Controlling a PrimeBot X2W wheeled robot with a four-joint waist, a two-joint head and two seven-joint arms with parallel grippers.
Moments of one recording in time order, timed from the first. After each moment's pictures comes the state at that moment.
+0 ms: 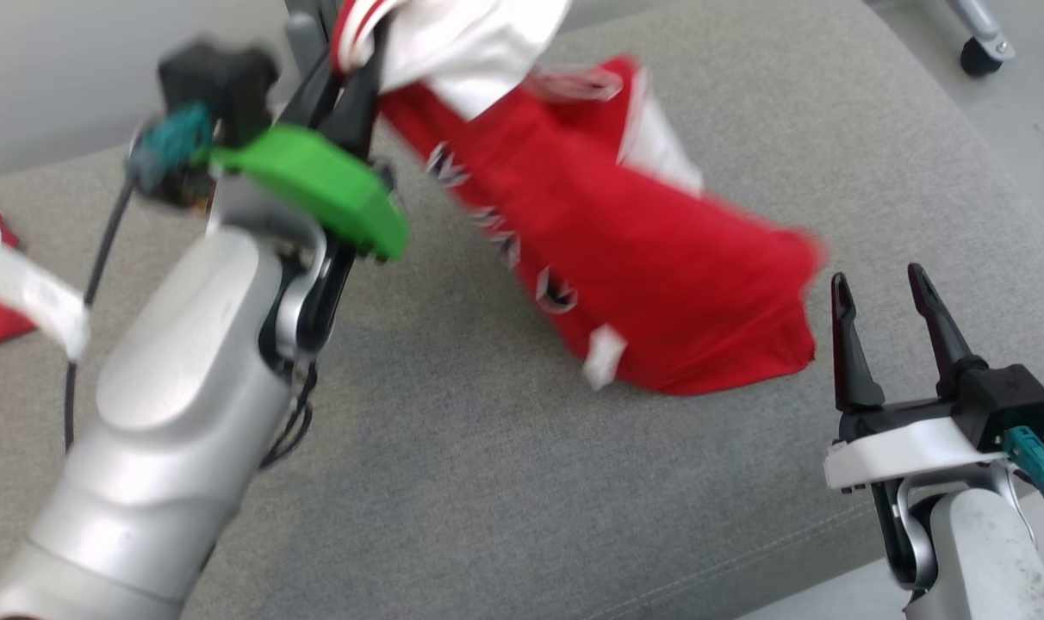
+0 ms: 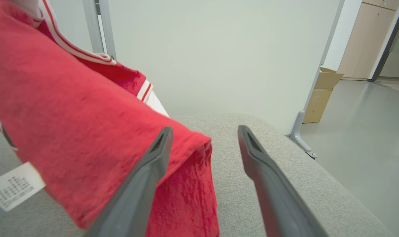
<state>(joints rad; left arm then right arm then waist) -0.88 0.26 -0.64 0.37 -0.75 0.09 -0.10 -0.14 -0.05 -0.07 0.10 0.02 0.13 -0.26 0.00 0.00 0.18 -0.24</state>
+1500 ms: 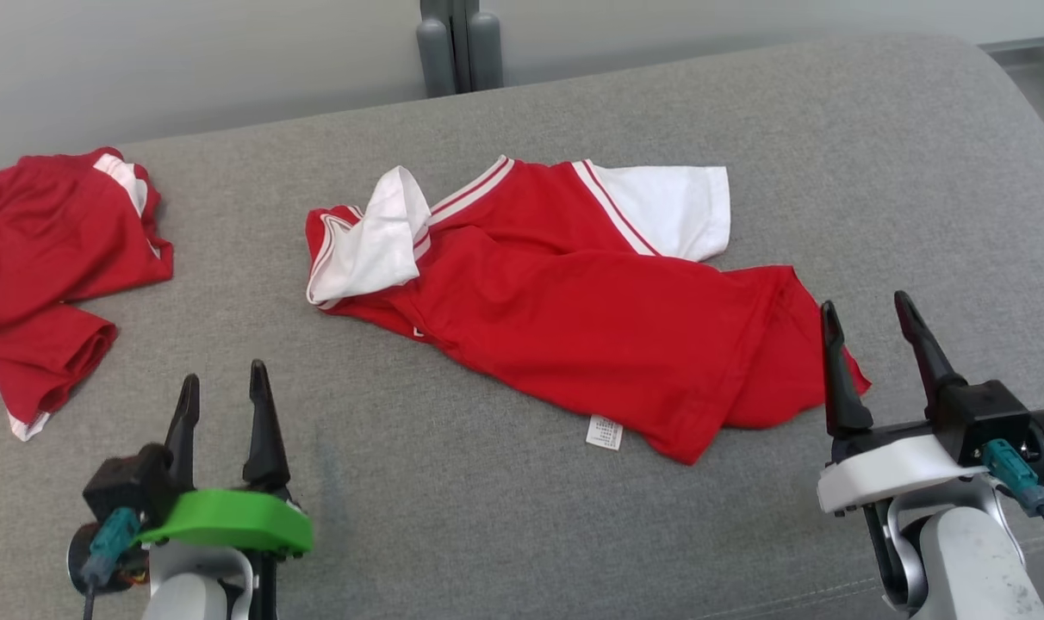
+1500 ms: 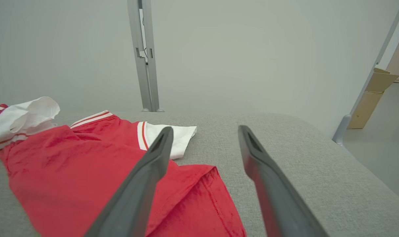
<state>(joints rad) -0.17 0.08 -0.05 0.33 -0.37 -0.01 -0.26 -0.14 -0.05 -0.07 0.15 0.00 0.13 -0.26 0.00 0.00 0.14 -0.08</state>
